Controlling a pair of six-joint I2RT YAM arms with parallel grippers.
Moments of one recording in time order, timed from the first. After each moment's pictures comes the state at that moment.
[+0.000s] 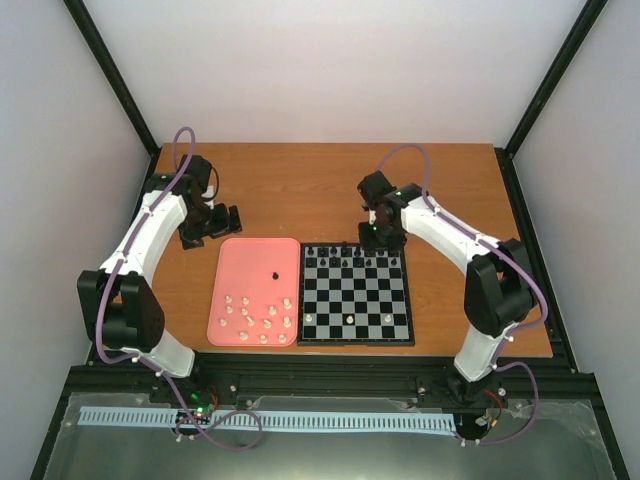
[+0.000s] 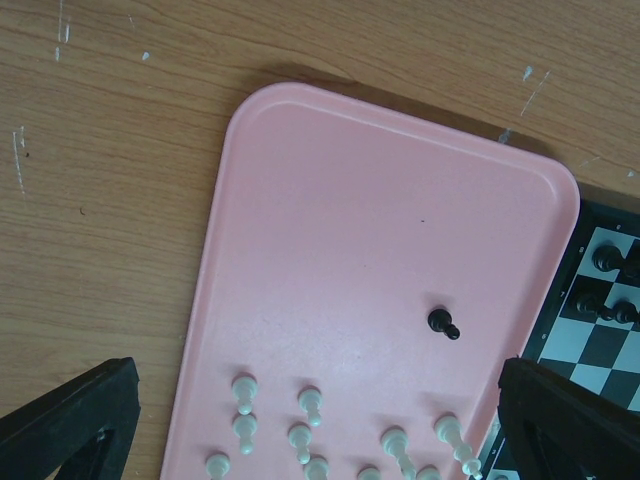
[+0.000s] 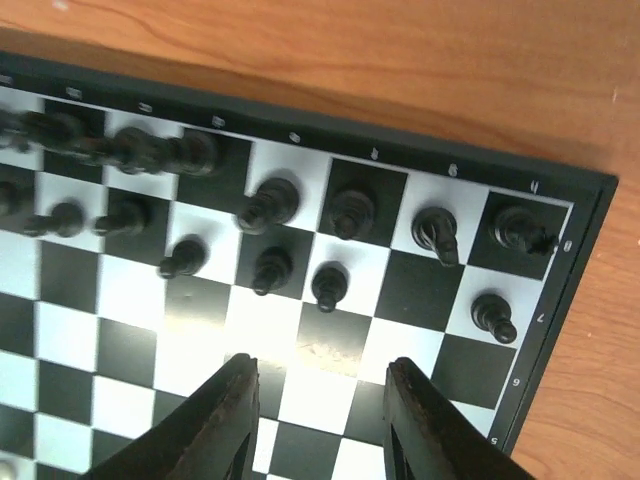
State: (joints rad) left arm -0.09 1.56 1.39 -1.17 0.10 -0.40; right arm 0.52 1.77 1.39 -0.97 -0.03 0.36
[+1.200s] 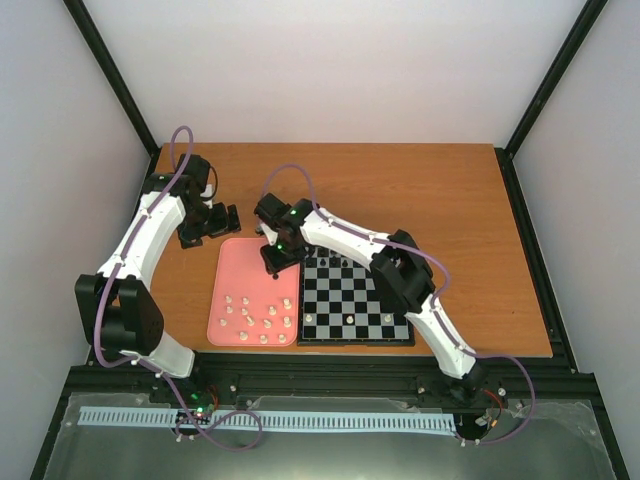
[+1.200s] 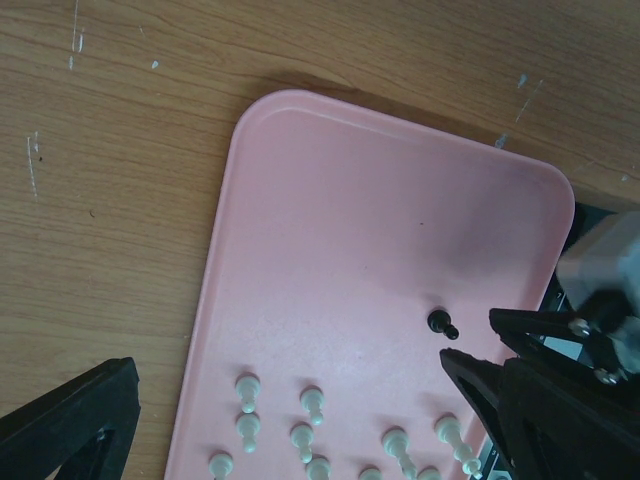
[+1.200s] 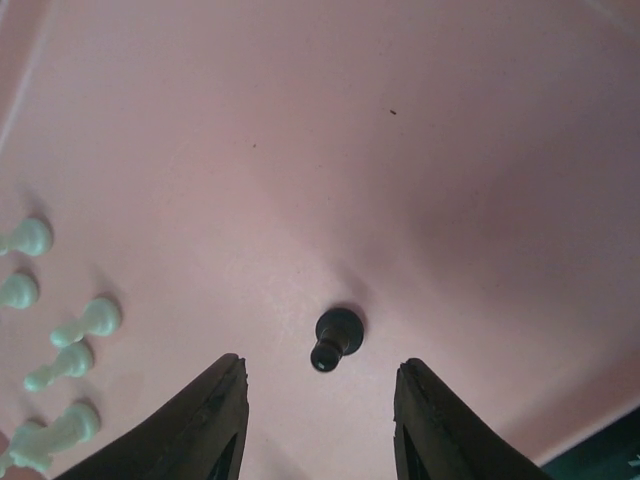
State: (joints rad) left arm -0.09 1.54 1.40 -1.18 0.09 -0.40; right arm 0.91 2.34 2.05 -0.98 -0.26 0.29
